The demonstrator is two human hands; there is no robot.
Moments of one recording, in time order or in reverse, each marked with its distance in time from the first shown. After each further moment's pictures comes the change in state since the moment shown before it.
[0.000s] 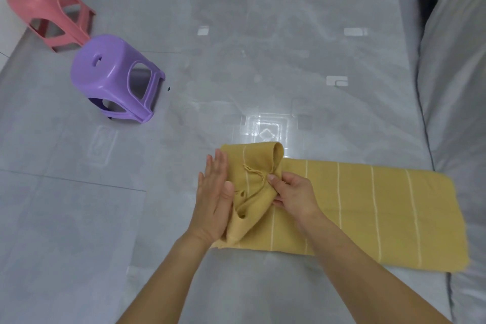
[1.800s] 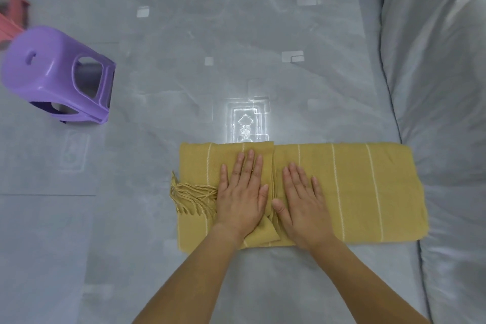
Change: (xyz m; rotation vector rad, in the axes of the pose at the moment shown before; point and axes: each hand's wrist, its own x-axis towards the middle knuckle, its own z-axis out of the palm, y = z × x) left_hand 0.019 0.008 0.143 0.769 -0.146 0.203; right_hand -0.008 0.072 -0.115 -1.411 0.189 -0.519
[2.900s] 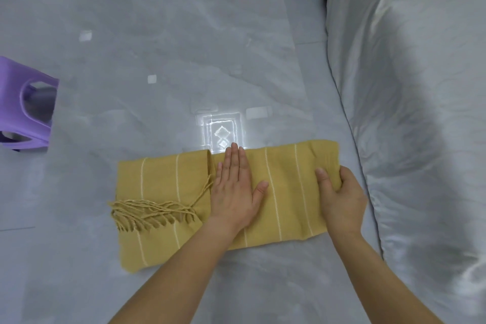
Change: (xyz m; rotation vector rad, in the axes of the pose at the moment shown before) left_hand 0.036 0.100 -0.013 -0.164 -0.044 0.024; right_hand -0.030 0.112 -0.090 0.669 0.540 0.672
